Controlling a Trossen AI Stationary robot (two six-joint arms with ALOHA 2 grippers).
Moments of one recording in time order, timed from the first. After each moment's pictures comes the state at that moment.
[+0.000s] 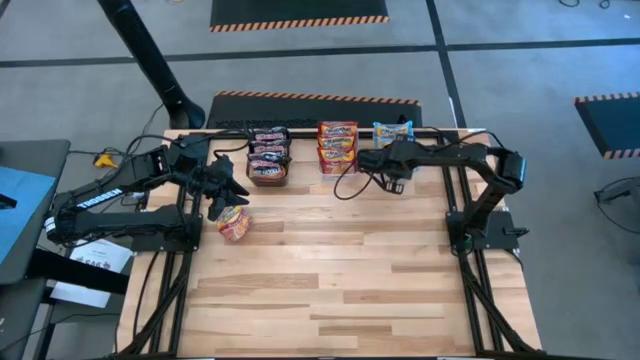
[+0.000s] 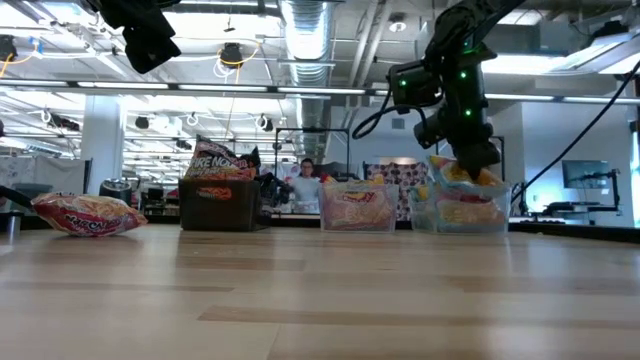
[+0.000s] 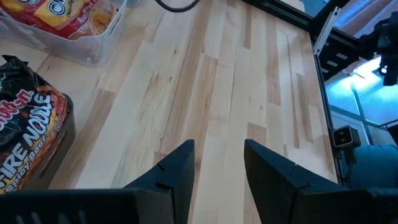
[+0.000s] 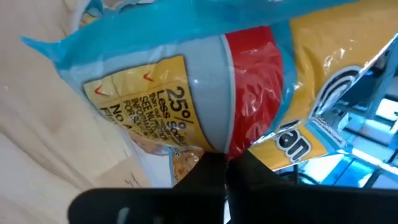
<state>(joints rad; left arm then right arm) 0.41 0.76 0.89 -0.74 0.38 -0.14 -0.38 1.68 1.14 -1.10 0.67 -0.04</state>
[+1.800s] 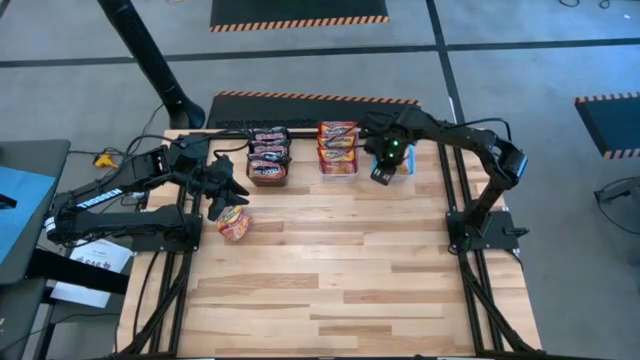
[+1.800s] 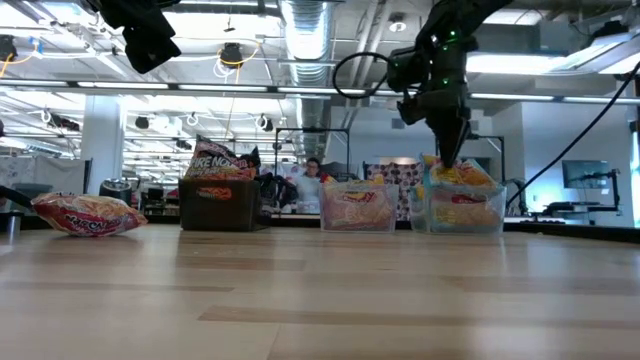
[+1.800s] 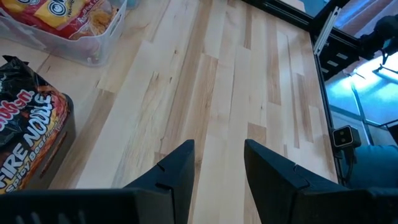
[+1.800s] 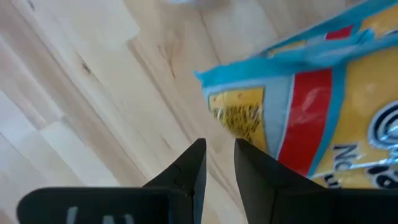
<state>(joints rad) 0.41 0.76 0.89 -0.74 0.38 -0.14 -0.58 1.69 1.38 -1.20 -0.05 -0.05</state>
